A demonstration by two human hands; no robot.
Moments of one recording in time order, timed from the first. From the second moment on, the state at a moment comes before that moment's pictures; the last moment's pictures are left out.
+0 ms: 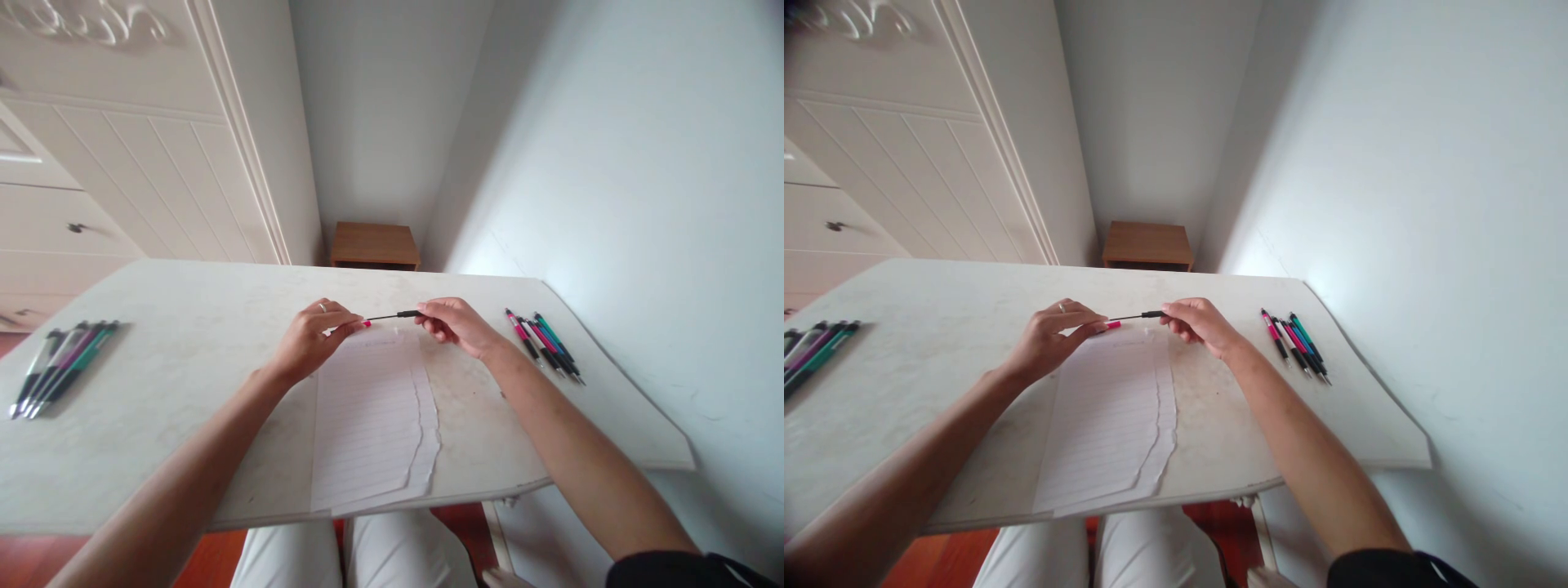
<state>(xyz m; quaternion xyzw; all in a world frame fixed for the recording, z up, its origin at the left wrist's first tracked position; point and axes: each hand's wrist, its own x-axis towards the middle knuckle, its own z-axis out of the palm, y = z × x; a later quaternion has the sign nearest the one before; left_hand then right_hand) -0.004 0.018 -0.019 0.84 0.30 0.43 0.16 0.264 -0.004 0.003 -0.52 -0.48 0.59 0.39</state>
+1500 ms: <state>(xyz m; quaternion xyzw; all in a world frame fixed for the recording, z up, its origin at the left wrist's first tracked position) -0.004 0.018 -0.026 0.88 0.28 0.37 0.12 0.330 0.016 -0.005 -0.56 -0.76 0.27 0.22</state>
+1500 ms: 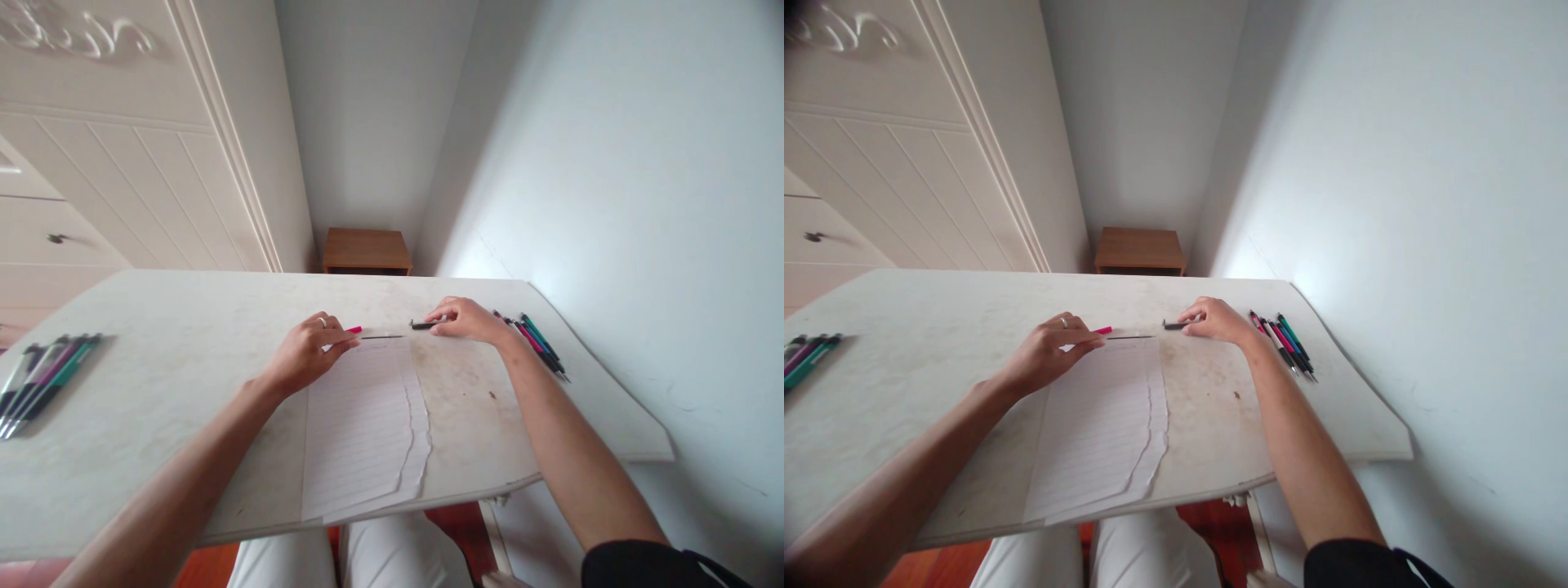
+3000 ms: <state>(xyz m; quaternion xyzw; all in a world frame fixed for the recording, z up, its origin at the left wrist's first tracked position) -0.003 0.018 -0.024 0.88 0.29 0.35 0.11 0.309 0.006 -0.001 -0.53 -0.77 0.29 0.18</state>
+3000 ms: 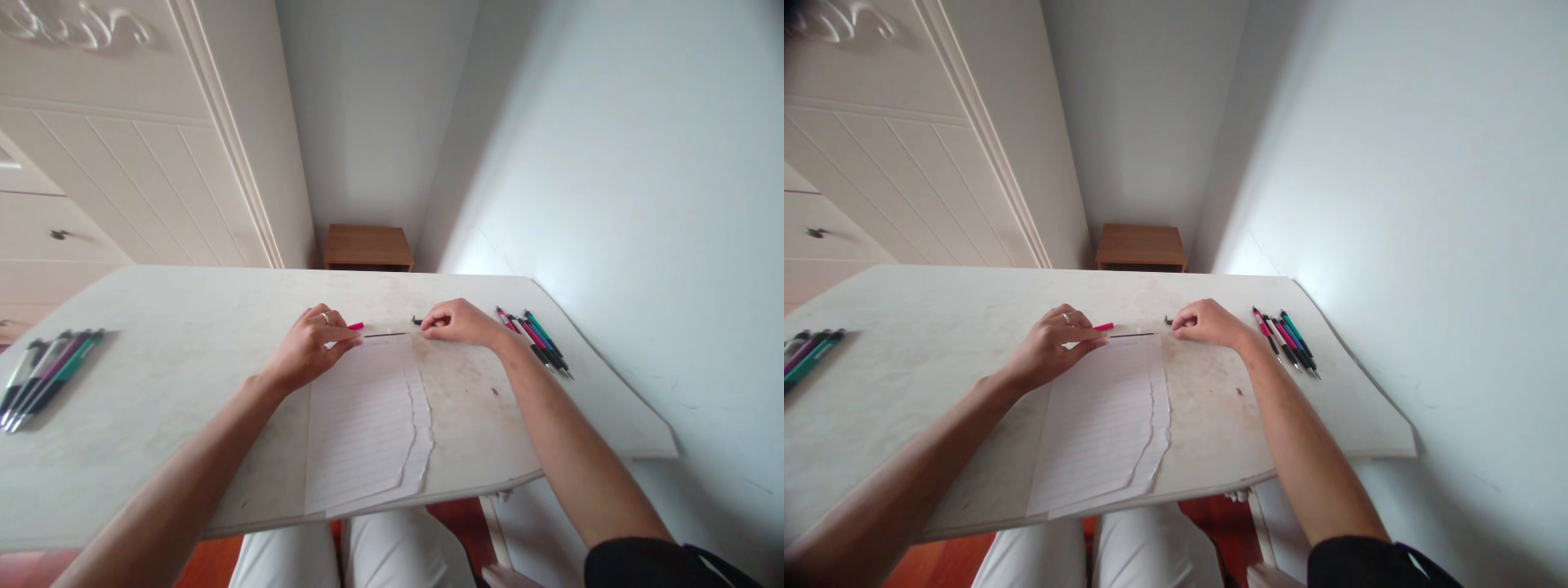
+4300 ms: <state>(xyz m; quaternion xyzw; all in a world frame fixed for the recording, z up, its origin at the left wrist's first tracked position) -0.015 0.023 -0.022 0.86 0.42 0.26 0.10 0.305 0.002 0.002 -0.54 -0.75 0.30 0.24</state>
